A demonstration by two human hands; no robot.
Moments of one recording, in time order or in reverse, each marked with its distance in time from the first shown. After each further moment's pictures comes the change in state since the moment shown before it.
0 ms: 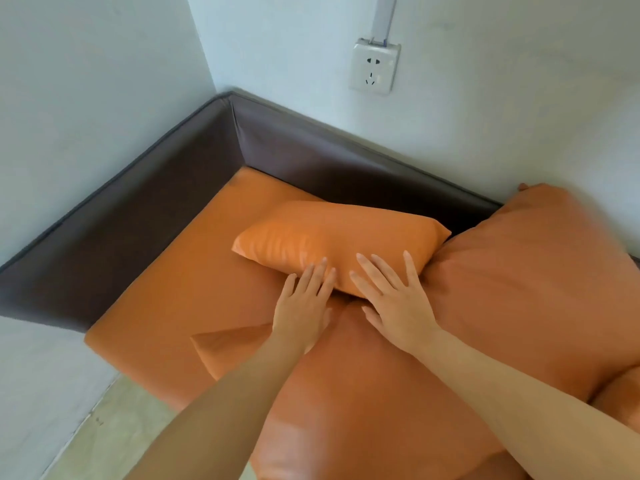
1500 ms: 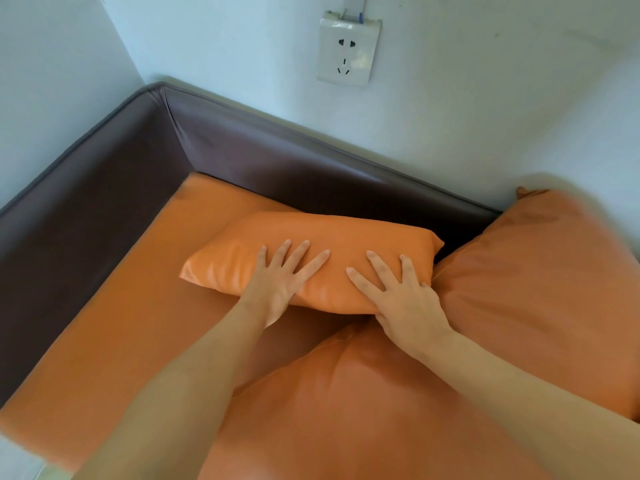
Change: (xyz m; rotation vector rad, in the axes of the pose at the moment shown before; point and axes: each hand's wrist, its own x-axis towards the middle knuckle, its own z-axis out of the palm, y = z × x) left_hand 0.143 -0.071 0.011 0.064 -0.092 0.234; right_hand 0.066 0.045 0.022 0.015 -0.296 0.282
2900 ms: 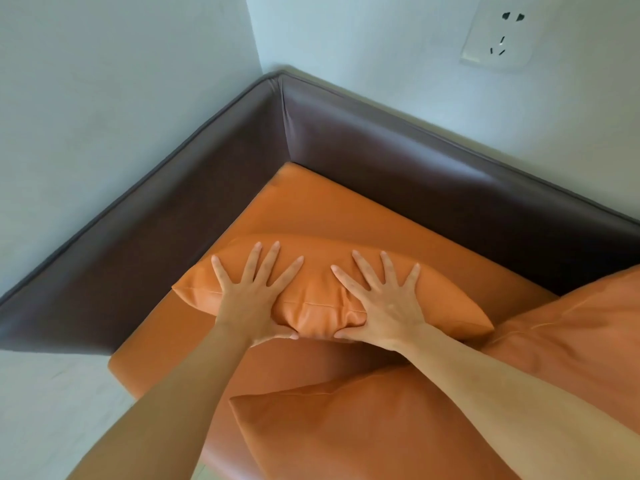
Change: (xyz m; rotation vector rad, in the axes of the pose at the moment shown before) left_hand -0.124 -0.123 0.057 0.082 -0.029 -0.380; right_hand 0.093 -0.145 0.043 0.184 -0.040 -0.268
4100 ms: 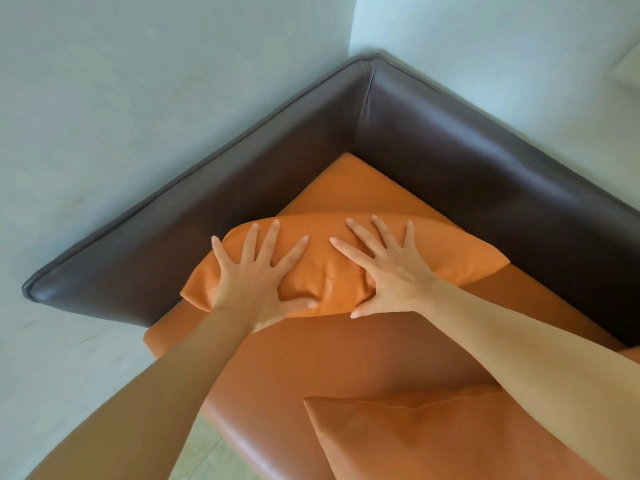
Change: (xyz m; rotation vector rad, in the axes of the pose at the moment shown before) left_hand -0.030 -0.114 0.040 -0.079 0.096 -0.135; right_hand 0.105 -0.093 -0.032 -0.218 -0.037 -0.304
